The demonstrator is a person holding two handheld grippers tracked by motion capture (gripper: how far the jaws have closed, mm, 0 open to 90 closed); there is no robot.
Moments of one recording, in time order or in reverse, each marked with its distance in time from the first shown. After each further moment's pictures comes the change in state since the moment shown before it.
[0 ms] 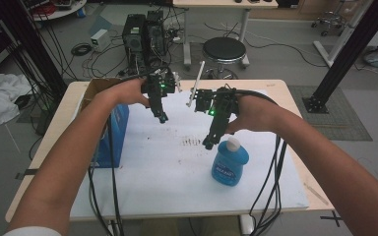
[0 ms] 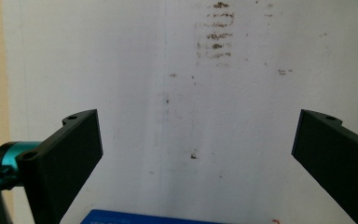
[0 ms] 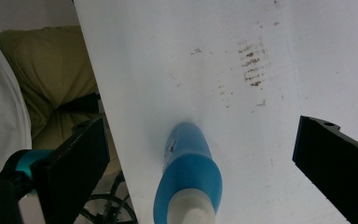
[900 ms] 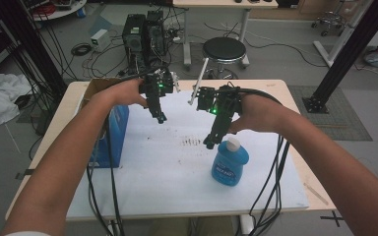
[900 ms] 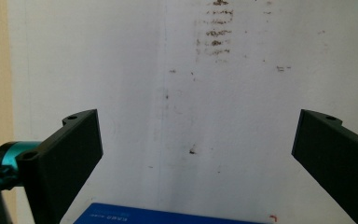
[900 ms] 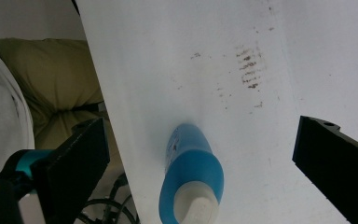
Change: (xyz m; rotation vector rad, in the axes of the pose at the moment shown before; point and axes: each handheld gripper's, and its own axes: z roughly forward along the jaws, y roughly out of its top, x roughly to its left) left arm -0.005 -0.004 -0.006 0.003 0.014 0.000; right arm 0.006 -0.003 -0.012 -0.027 -0.015 0.003
